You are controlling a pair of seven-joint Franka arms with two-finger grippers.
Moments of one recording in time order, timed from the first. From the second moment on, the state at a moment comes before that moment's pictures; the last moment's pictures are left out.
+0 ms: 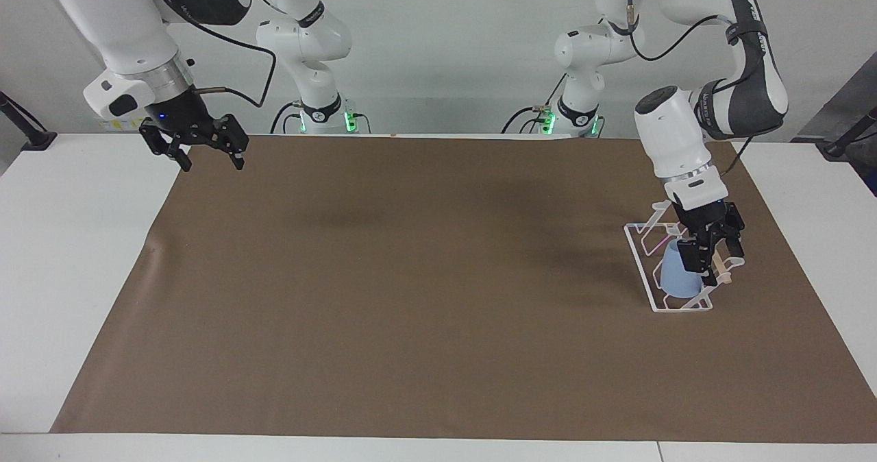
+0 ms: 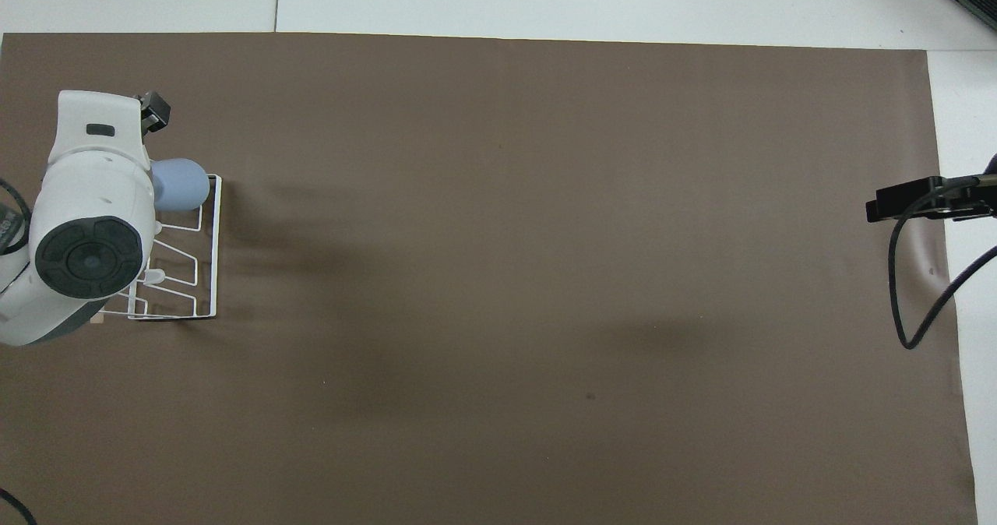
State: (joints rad) left arm 0.20 0.09 -0.27 -2.03 1.12 2.58 -1.51; right arm 0.01 -0.02 -0.08 -1.62 0.04 1.65 -0.08
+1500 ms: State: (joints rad) left arm 0.06 0.04 -0.33 -1.75 0.38 2.25 -1.22; right arm 0.01 -0.07 -0.09 -1.63 0.04 1.65 -0.08
